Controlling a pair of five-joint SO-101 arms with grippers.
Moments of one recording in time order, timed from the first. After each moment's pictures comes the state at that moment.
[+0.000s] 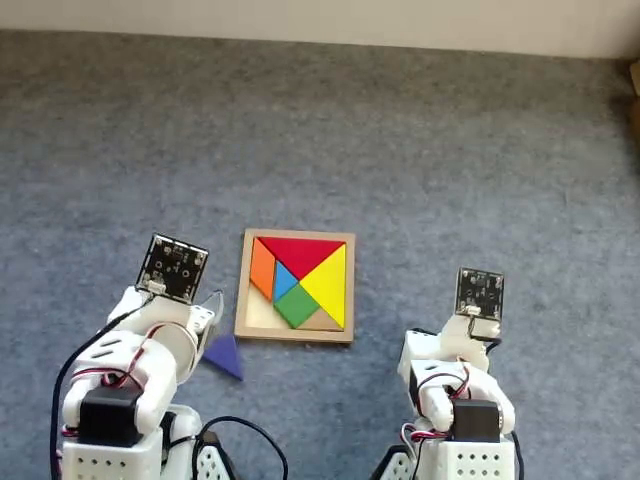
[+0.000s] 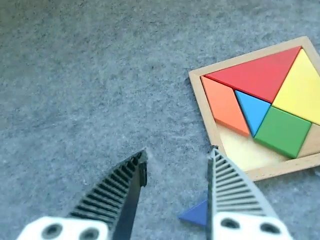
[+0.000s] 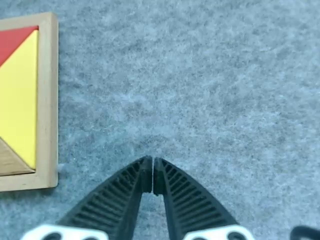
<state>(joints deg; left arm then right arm) -2.4 -91.9 69.5 75.0 -11.6 -5.4 -104.6 95.8 69.1 -5.6</state>
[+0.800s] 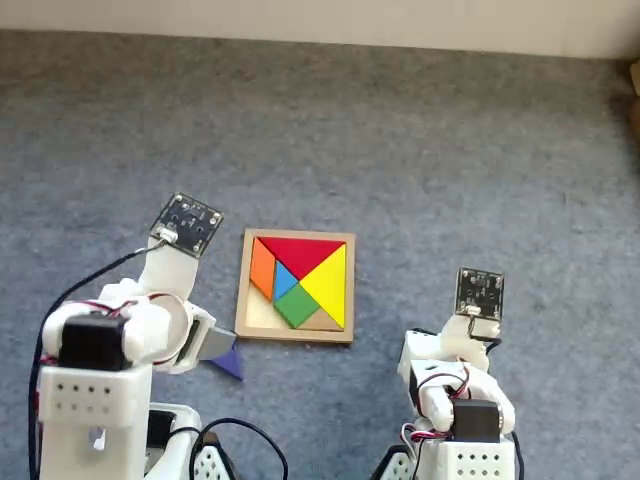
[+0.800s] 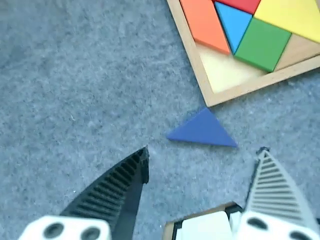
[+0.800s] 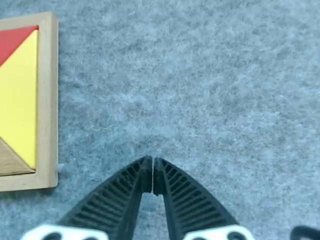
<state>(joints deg) -2.4 -59.0 44.0 94.5 -14.4 -5.4 -104.6 95.8 69.1 -5.6</state>
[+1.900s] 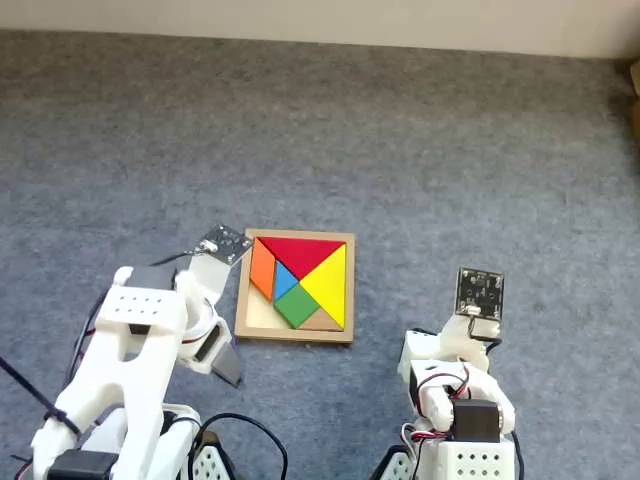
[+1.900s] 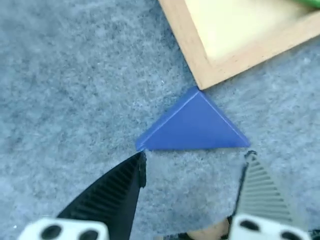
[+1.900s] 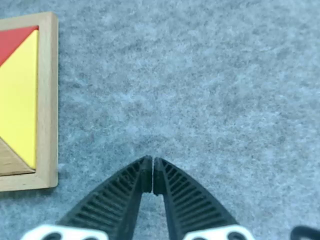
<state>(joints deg) -2.5 -30.7 61.2 71.3 -19.6 -5.4 -104.6 95.8 69.1 -5.6</state>
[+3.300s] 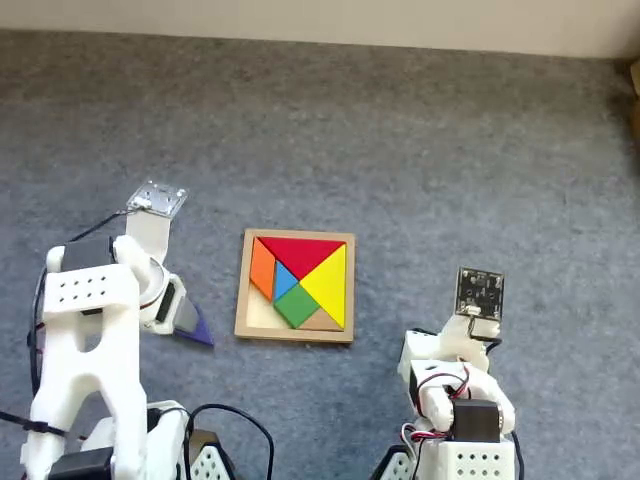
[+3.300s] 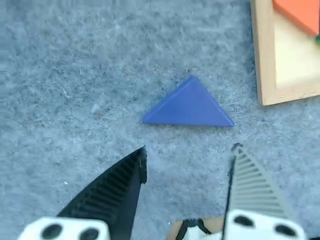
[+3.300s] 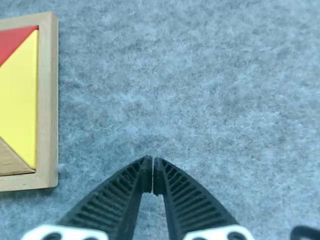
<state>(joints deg) -17.3 -30.2 45.7 80.6 -19.9 -5.4 -104.6 95.8 69.1 -5.6</state>
